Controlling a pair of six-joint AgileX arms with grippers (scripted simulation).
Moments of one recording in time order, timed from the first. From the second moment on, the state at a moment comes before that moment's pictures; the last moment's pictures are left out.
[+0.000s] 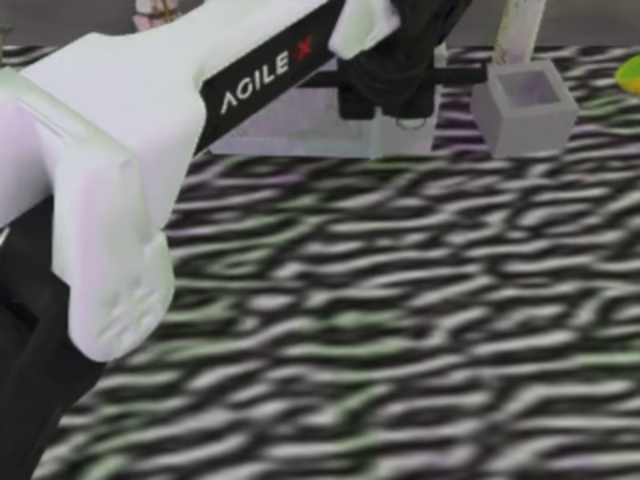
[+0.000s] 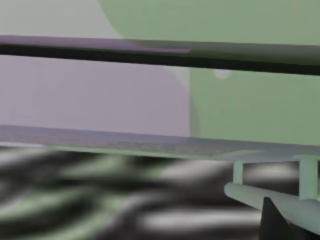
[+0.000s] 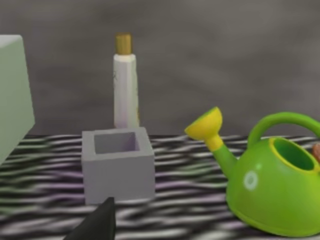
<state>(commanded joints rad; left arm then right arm) -0.71 2.43 2.37 -1.10 -0.34 -0.65 0.00 0.00 0.00 0.00 0.00 0.00</state>
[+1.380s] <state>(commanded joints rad) -0.72 2.42 2.36 -1.09 -0.33 -0.65 0.00 0.00 0.00 0.00 0.00 0.00</state>
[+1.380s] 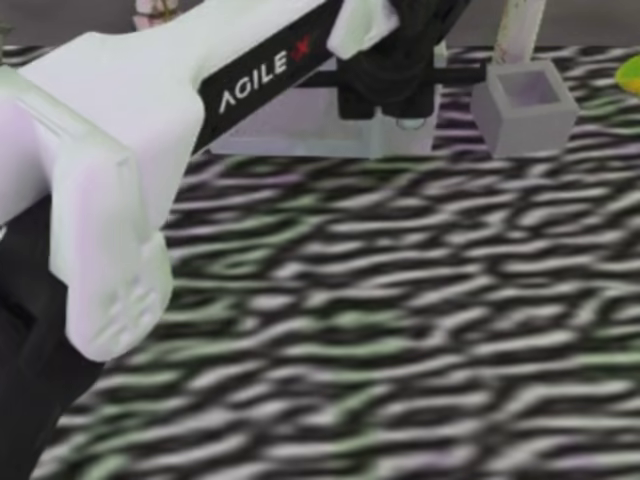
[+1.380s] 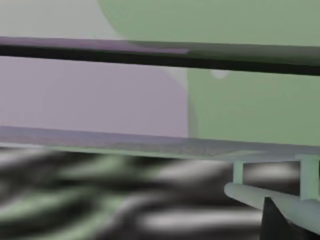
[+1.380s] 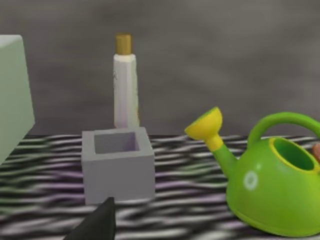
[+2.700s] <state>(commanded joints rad) -0.71 2.38 2.29 -1.05 -0.32 -0.62 0.00 0.00 0.00 0.00 0.00 0.00</state>
